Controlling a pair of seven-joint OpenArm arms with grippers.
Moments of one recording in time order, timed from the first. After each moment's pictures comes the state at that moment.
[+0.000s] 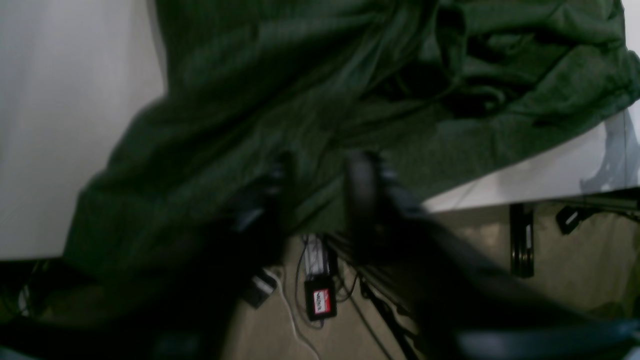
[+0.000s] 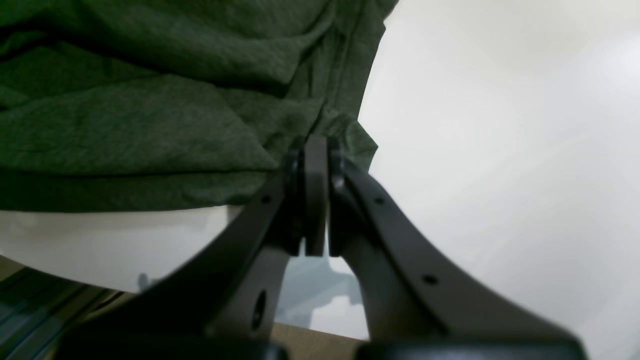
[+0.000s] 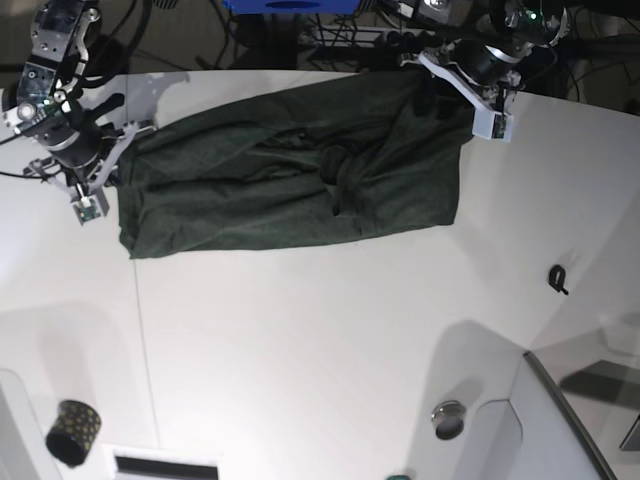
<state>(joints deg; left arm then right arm) 39.5 -7.6 -12.8 108.4 -25.4 -18.3 36.3 -16.3 -3.5 26.0 101.8 -8.8 39.9 -44.0</state>
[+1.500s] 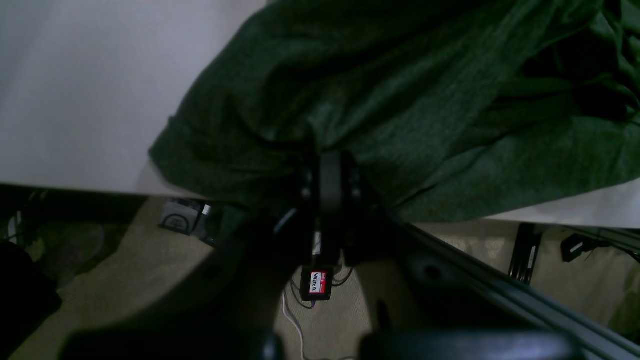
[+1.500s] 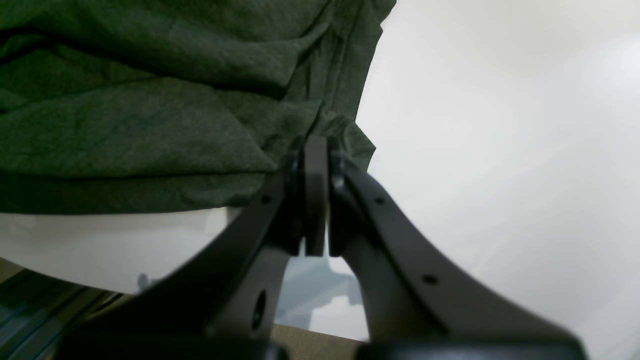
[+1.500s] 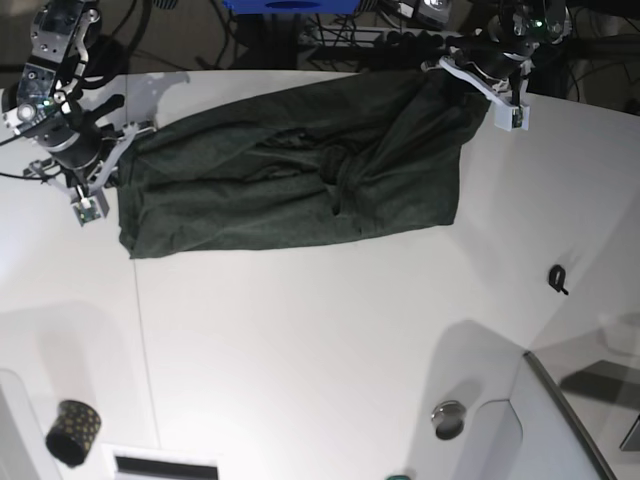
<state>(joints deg) 35.1 -5.9 -19.5 96.1 -25.6 -18.5 36.2 -16.0 -3.6 26.0 101.8 -8.8 40.0 -44.1</state>
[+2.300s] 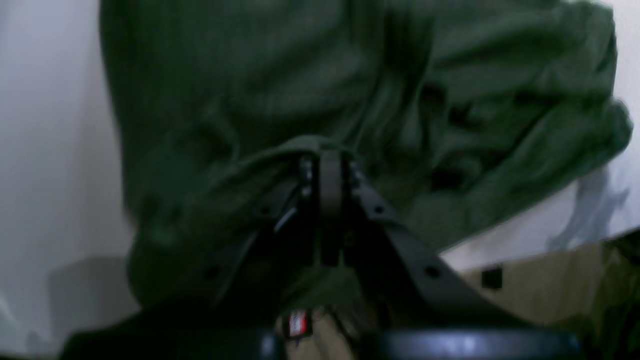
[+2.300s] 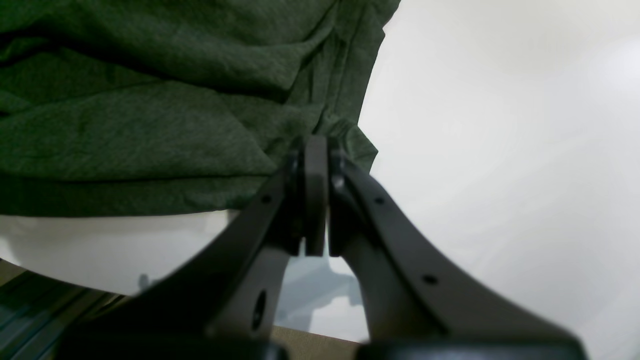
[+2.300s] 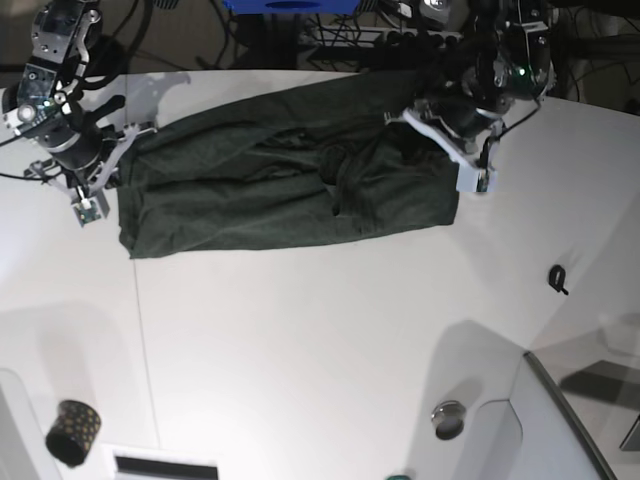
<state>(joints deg) 24.6 -2.1 -13.4 103.6 -25.6 -18.3 46.7 -16.0 -3.7 26.0 101.8 -8.9 39.9 -44.1</state>
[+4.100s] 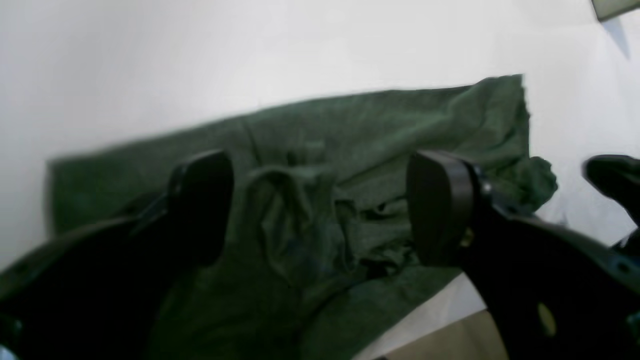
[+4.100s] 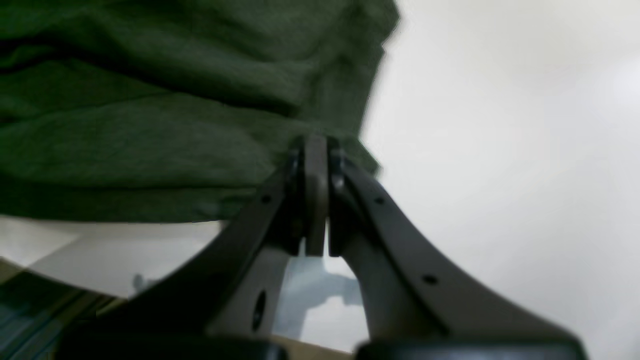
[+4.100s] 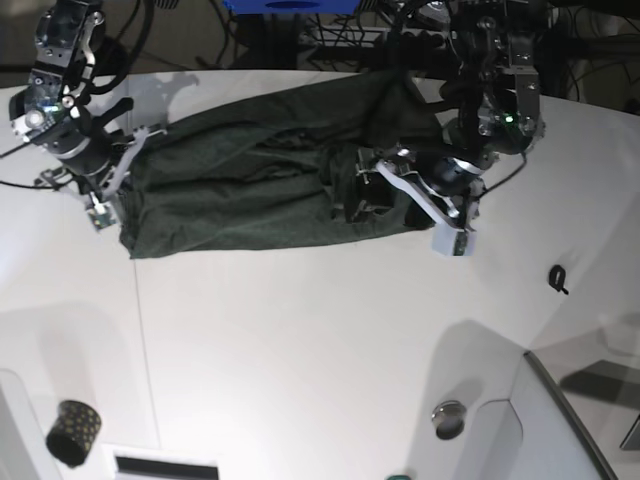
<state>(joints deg) 16.7 -3.5 -8.0 106.8 -26.8 -15.1 48.2 -15.9 -3.1 21.2 102.0 -9.0 40.0 -44.1</state>
